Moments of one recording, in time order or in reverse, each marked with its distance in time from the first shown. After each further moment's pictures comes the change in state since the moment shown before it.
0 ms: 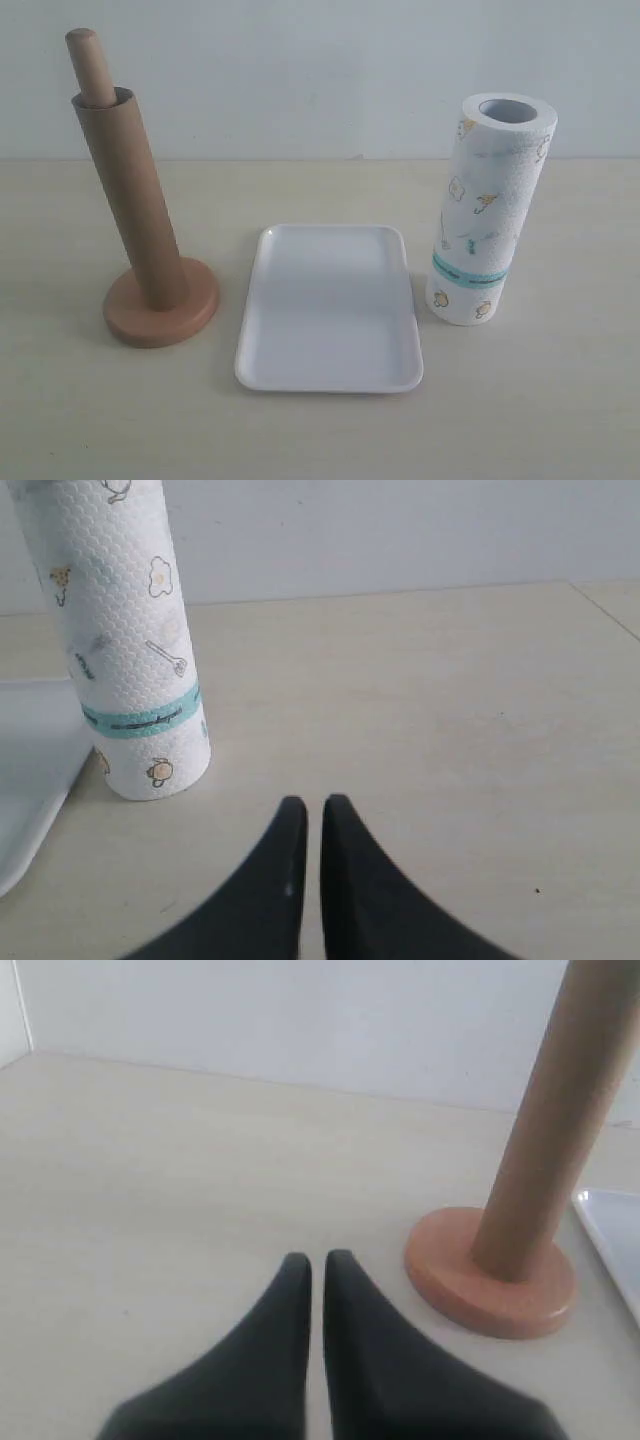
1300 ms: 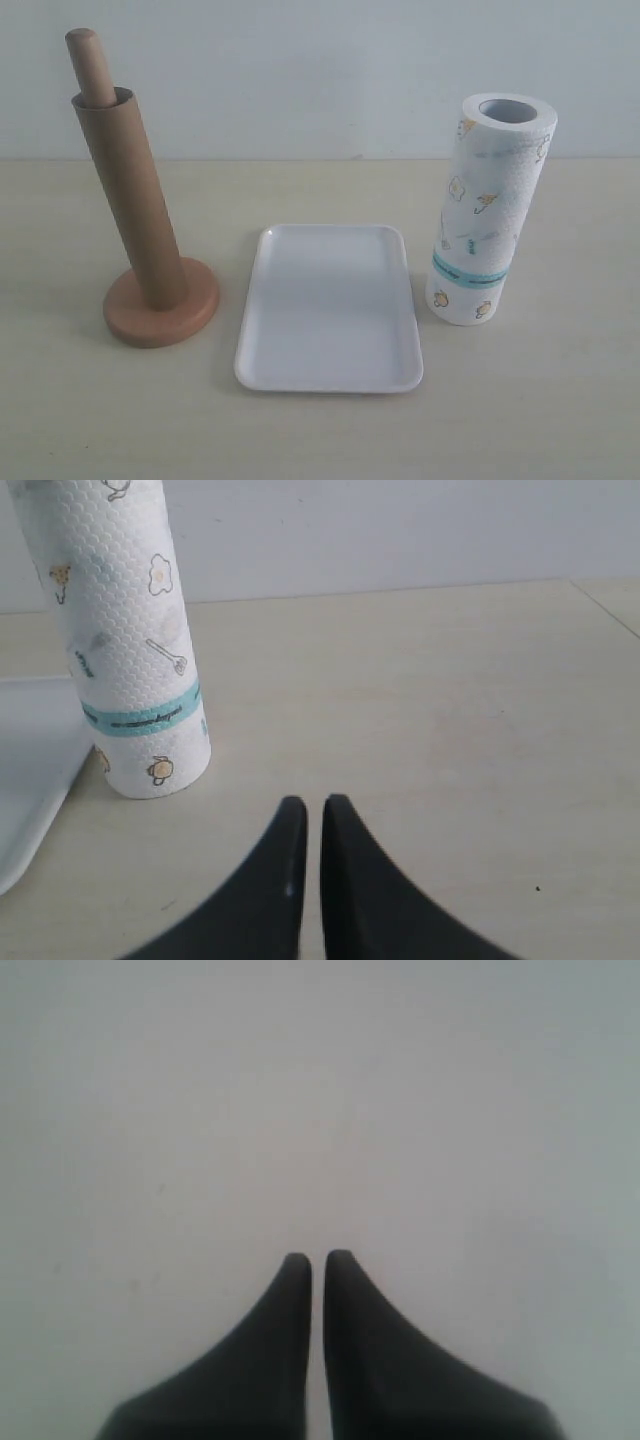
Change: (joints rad) left arm -0.002 0.185 -0.437 0.482 -0.551 -0.713; right arm 0.000 0.000 0.000 0.000 0.004 0.000
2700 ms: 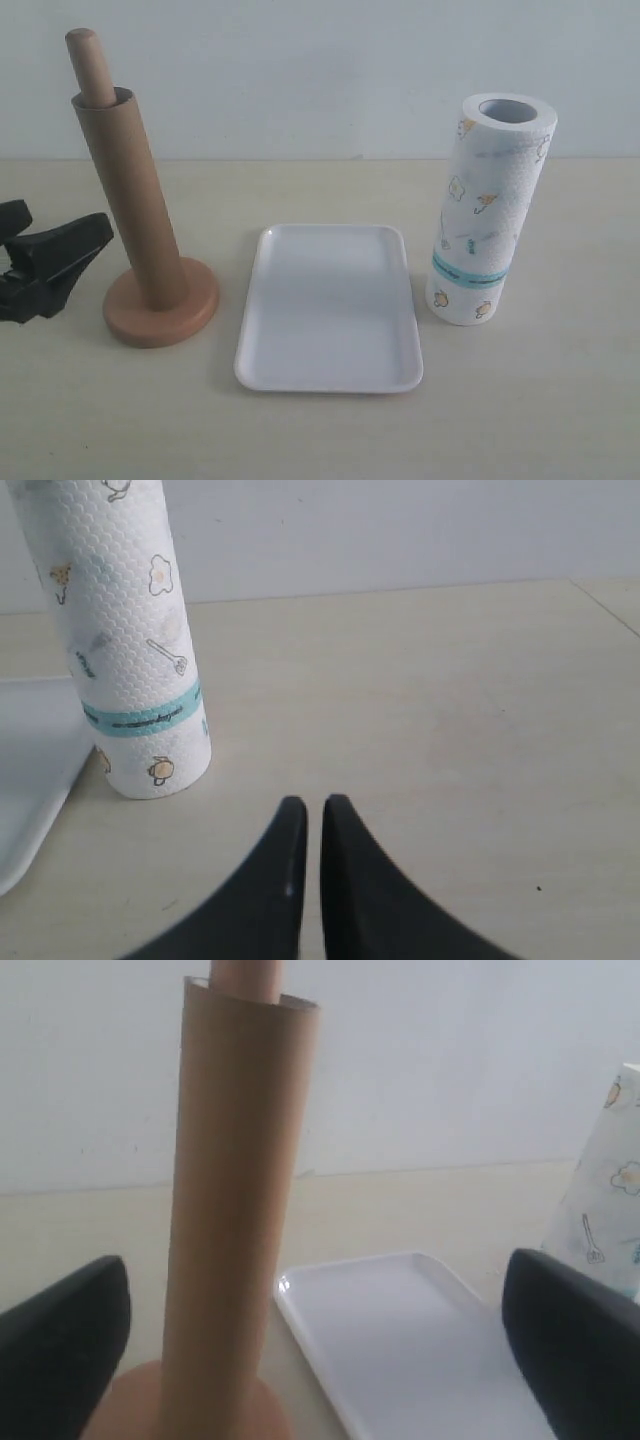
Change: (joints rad) left arm -0.026 1.080 0.252 -0.078 -0.750 0.506; right arm 0.000 0.000 0.000 0.004 0.000 0.000
